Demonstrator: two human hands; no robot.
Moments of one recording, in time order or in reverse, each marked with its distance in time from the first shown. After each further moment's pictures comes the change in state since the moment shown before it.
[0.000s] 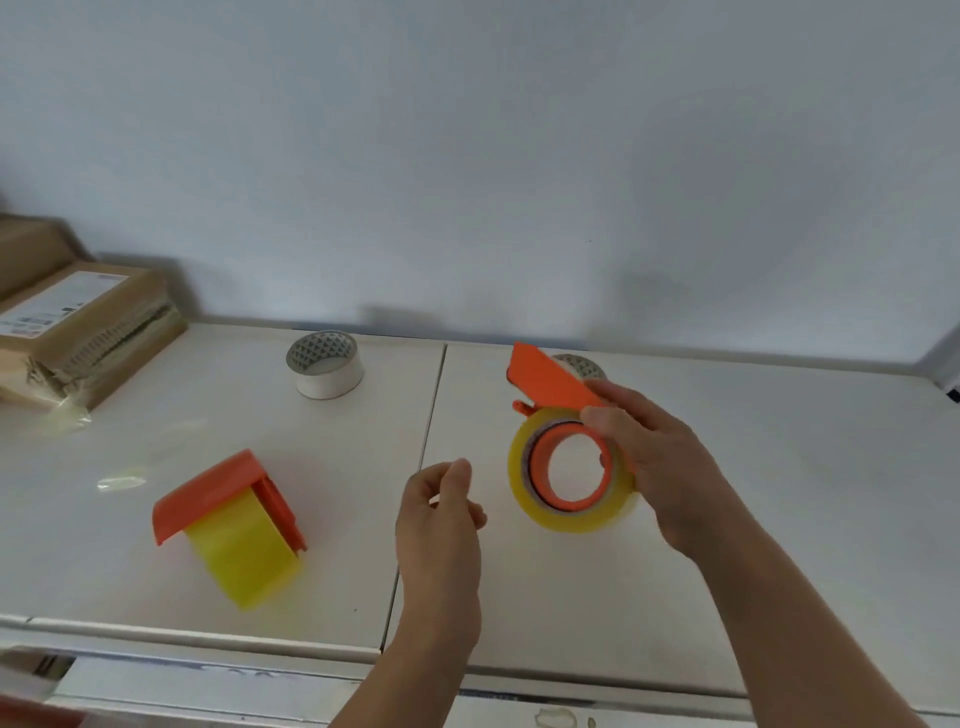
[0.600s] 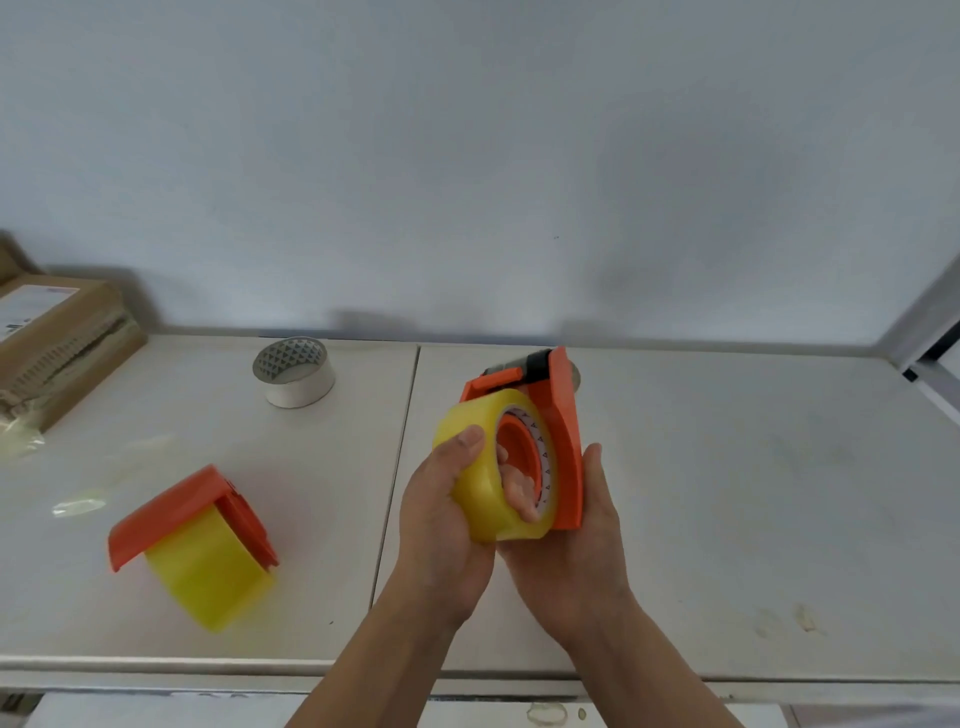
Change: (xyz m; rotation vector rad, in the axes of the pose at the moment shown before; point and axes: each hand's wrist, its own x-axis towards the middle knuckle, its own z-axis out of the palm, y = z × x) left_hand -0.005 0.024 0.014 -0.407 -0.639 -0.047; right_hand -0.021 0.064 0.061 1.087 -0.146 0.127
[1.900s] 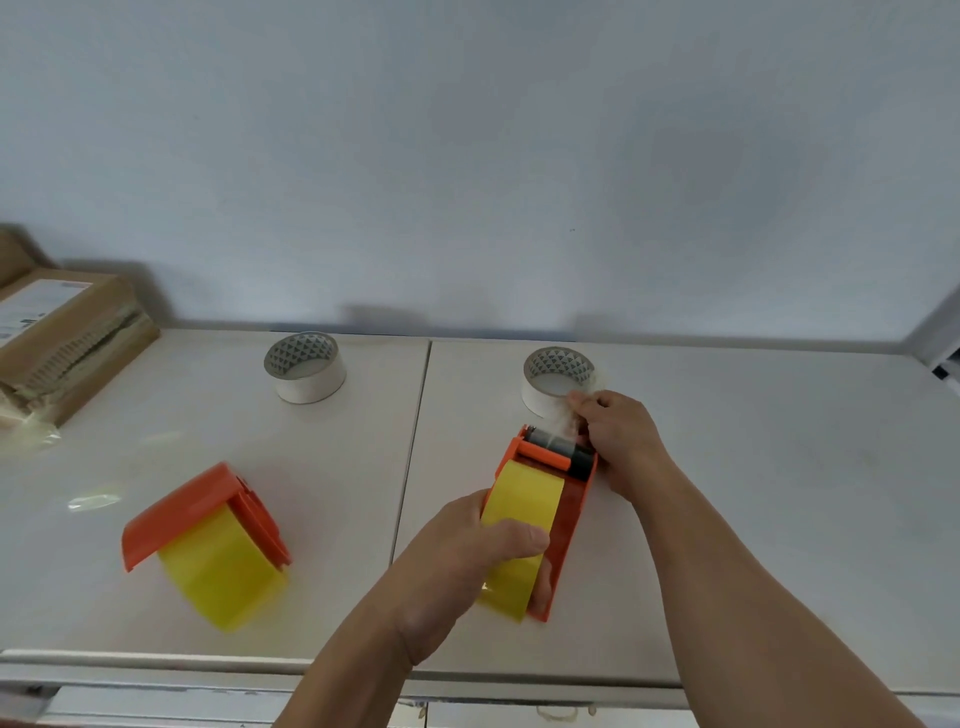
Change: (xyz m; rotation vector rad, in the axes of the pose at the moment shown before) left_hand -0.012 0.011 -0.028 0.661 -0.214 -0.361; right_hand 0.097 -0.071 -0.025 -1.000 0.484 -0.040
